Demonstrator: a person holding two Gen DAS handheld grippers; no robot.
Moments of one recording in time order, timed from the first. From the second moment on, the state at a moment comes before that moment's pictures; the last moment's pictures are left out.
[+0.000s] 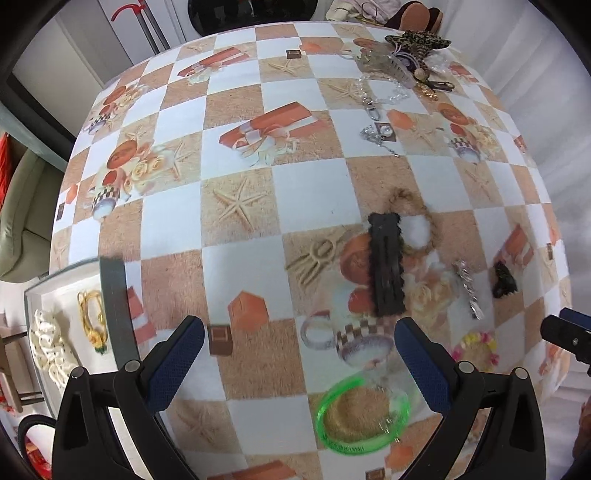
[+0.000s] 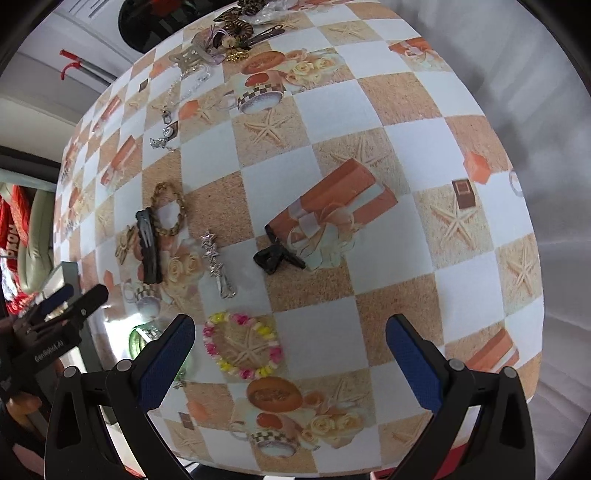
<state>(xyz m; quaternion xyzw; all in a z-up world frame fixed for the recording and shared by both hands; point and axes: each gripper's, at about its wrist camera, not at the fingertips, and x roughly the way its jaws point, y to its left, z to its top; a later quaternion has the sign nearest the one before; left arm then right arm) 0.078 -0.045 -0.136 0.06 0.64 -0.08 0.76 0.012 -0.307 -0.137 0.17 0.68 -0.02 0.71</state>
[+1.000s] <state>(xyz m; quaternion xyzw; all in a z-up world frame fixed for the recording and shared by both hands) 0.134 -0.080 -0.176 0.11 0.62 -0.16 0.76 0.059 -0.252 -0.183 -0.03 0.68 0.03 0.73</state>
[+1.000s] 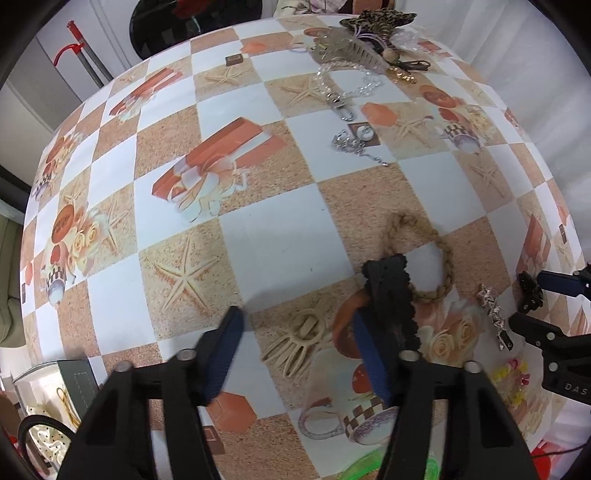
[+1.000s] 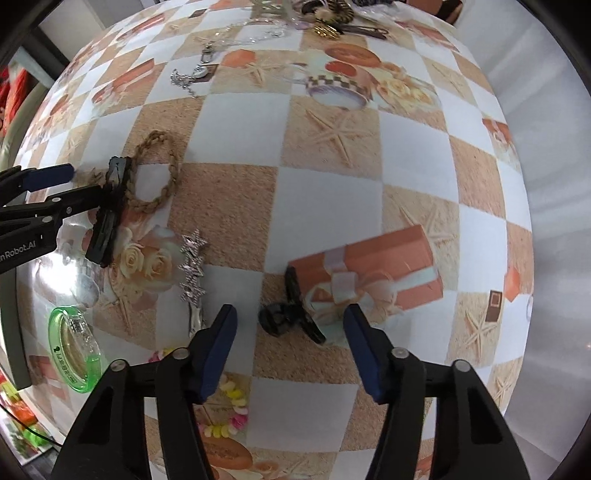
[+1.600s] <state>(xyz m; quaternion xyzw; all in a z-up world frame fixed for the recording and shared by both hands) 0.097 -0.053 -0.154 0.07 0.62 -0.15 0.76 0.063 -0.253 -0.152 0.02 0.66 0.03 0.75</state>
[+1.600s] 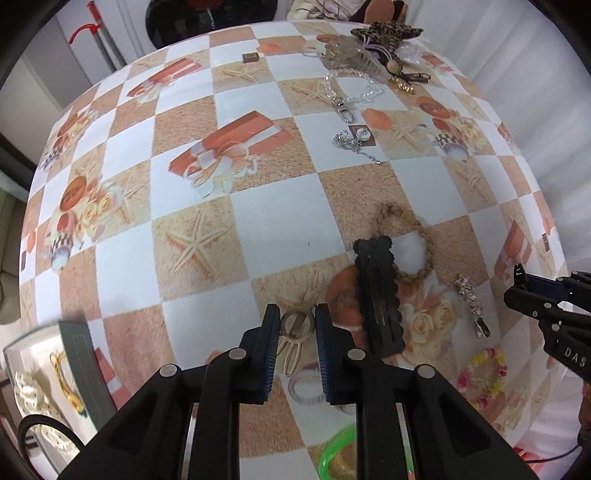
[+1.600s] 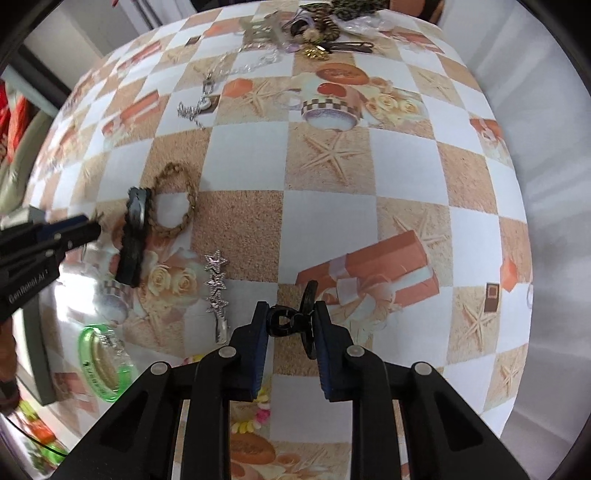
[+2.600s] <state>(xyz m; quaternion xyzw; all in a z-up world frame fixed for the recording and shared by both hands) 0.011 0.067 -0.078 -0.04 0.59 -0.05 0.80 0.039 -0.162 -0.071 0.05 0.64 0.11 0.76</state>
